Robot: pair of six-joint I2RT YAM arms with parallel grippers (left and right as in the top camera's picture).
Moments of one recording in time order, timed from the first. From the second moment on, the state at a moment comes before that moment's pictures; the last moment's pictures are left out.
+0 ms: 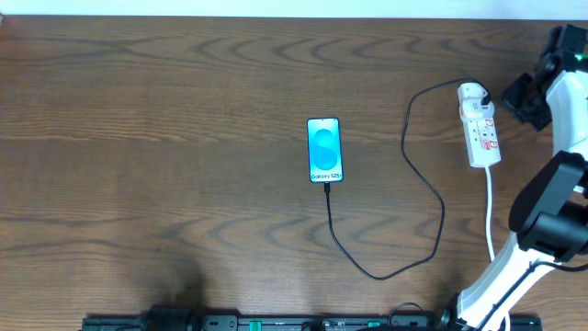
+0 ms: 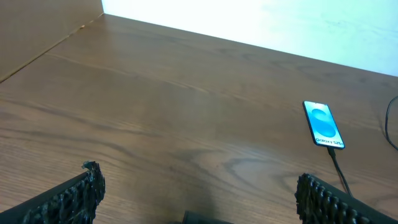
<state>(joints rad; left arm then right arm) -0.07 0.00 1.23 -1.59 -0.14 -0.20 -0.35 2.11 1.82 -0.99 0.12 0.56</state>
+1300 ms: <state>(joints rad) -0.07 0.00 1.23 -1.59 -0.14 -0.20 -0.36 2.27 1.83 -0.90 -0.07 0.58</state>
